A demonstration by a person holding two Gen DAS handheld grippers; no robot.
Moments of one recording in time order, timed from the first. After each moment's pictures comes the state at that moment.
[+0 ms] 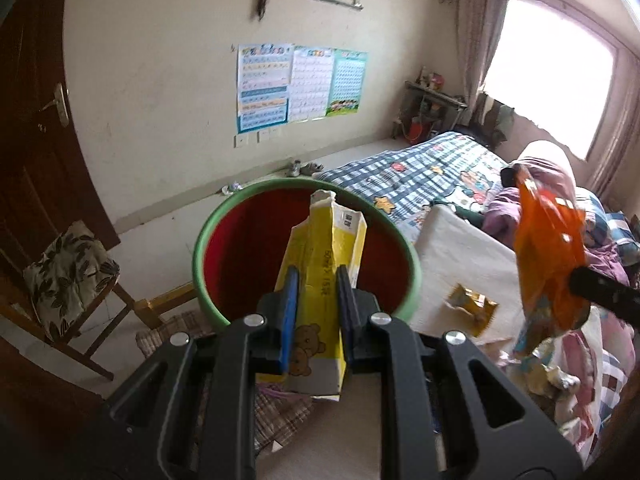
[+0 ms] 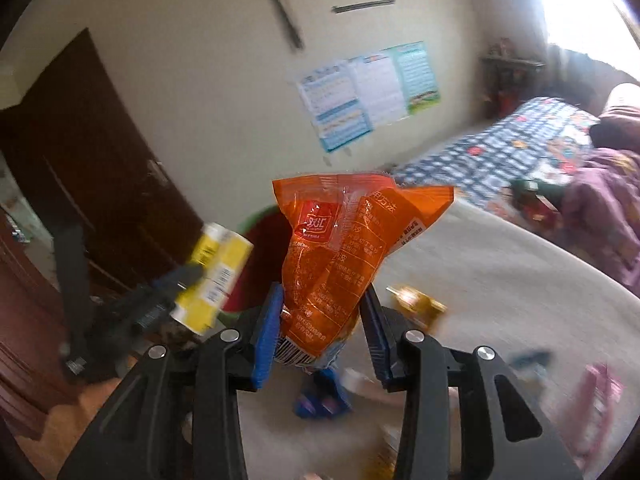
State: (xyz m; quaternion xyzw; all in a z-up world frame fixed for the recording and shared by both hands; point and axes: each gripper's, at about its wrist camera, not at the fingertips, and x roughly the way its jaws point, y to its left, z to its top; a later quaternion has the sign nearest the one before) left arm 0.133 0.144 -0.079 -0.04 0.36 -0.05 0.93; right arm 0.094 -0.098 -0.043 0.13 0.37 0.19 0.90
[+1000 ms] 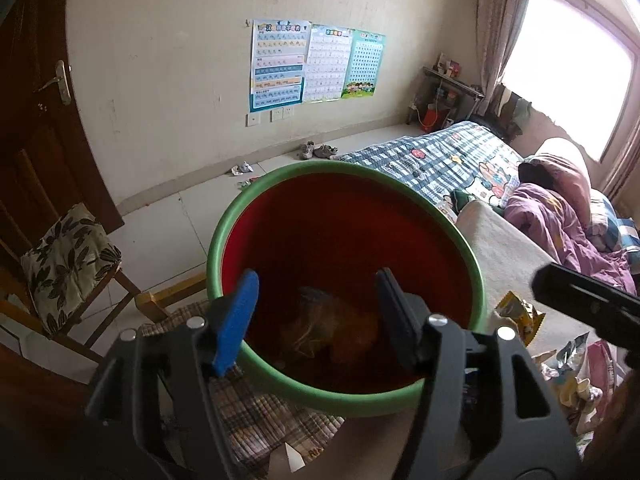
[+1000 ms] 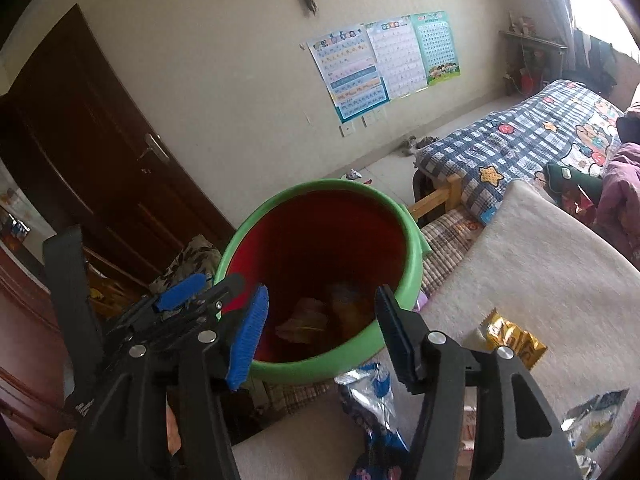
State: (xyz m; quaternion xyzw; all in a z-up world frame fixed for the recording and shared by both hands) left arm 0.176 0.171 -0.107 -0.05 0.39 -0.04 0.92; right arm 0.148 -0.031 -0.072 0.12 0.42 0.19 0.88
